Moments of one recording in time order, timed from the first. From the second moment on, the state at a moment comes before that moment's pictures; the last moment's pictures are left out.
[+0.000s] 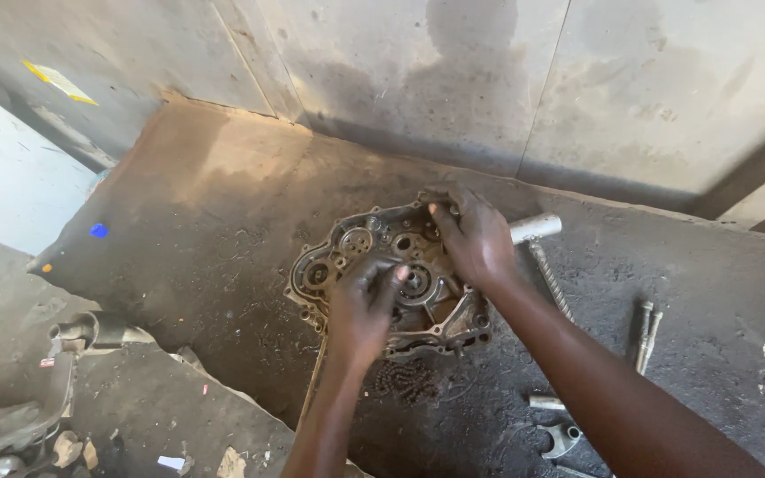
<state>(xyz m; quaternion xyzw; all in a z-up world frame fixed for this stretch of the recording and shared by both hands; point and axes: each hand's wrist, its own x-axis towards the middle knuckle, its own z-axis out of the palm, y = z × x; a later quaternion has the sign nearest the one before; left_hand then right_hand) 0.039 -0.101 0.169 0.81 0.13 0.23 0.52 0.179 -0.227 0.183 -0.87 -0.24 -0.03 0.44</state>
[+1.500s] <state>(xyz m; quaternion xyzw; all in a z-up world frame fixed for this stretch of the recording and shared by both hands) 0.033 -0.110 0.171 0.82 0.04 0.31 0.48 0.172 -0.226 0.199 -0.87 -0.23 -0.01 0.43</state>
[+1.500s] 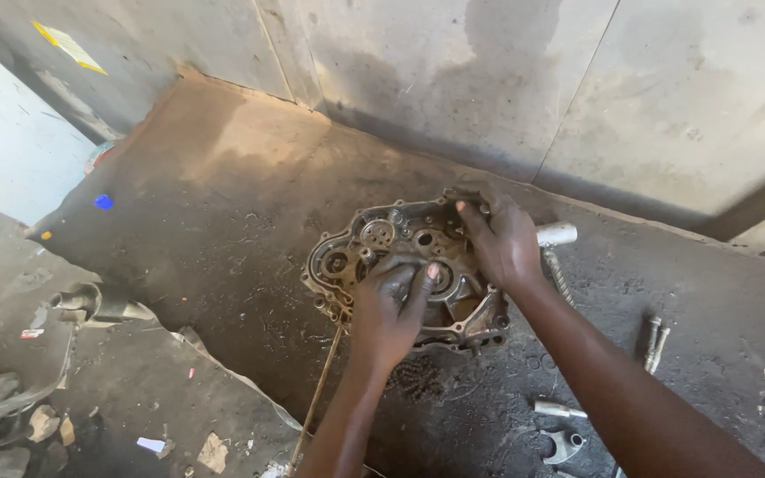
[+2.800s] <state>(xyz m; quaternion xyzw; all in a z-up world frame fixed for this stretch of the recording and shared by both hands) 0.064 -0.069 0.156 0.84 0.21 0.30 0.40 0.173 -0.225 0.194 -0.88 -0.21 -0.01 0.42</state>
